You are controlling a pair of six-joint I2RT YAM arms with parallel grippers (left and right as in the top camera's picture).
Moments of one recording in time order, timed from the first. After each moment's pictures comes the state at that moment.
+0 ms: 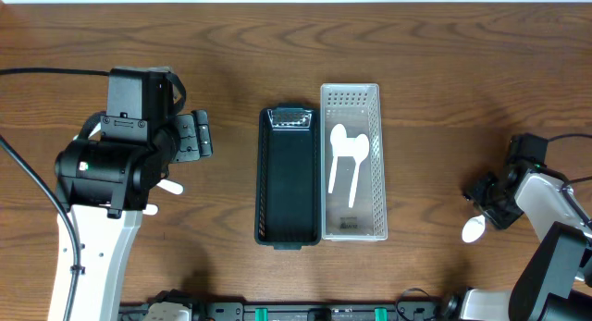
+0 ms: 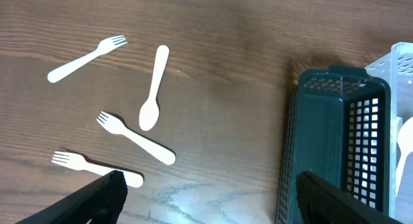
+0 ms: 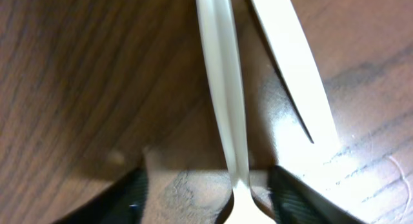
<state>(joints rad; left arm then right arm) -0.15 1.22 1.44 -1.20 -0.13 -0.22 -0.37 1.56 0.72 -0.63 0.05 0.54</state>
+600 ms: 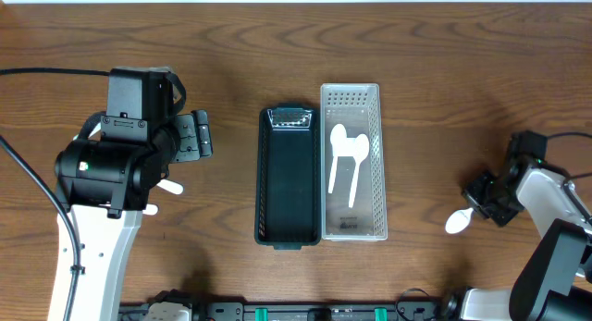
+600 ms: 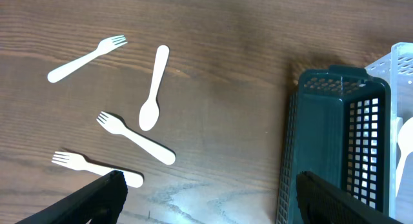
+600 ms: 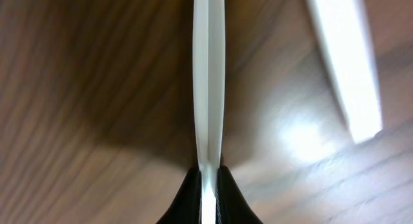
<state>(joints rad) -0.15 1.22 1.44 -1.20 -0.13 -0.22 -0.35 1.57 0.77 -0.71 -0.03 0.54</state>
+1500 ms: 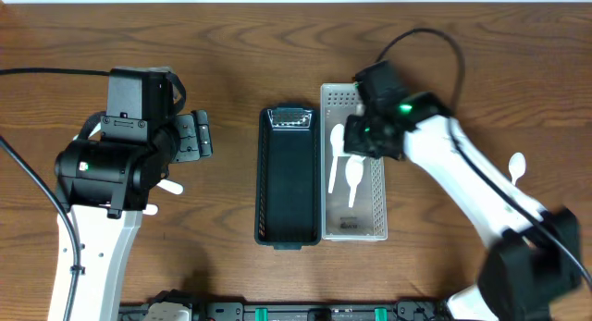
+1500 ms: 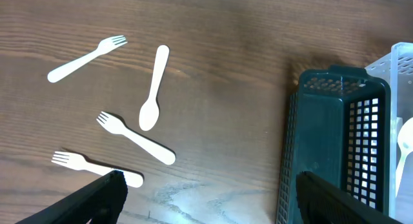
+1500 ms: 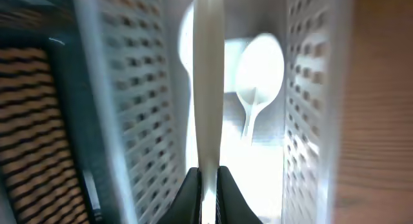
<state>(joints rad) -0.15 1.22 1.44 -1.20 -0.13 -0.22 0.46 1.72 1.32 -0.91 -0.09 0.60</state>
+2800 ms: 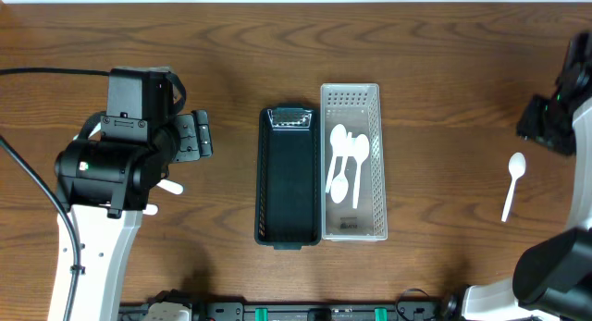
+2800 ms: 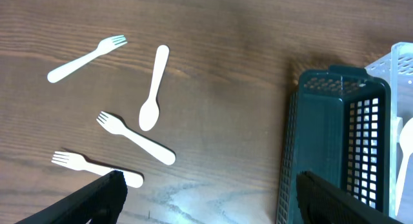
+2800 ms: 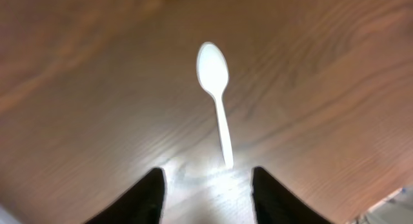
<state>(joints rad) -0.15 1.22 1.44 -1.20 -0.13 -0.22 -0.35 1.67 1.51 -1.23 0.19 0.23</state>
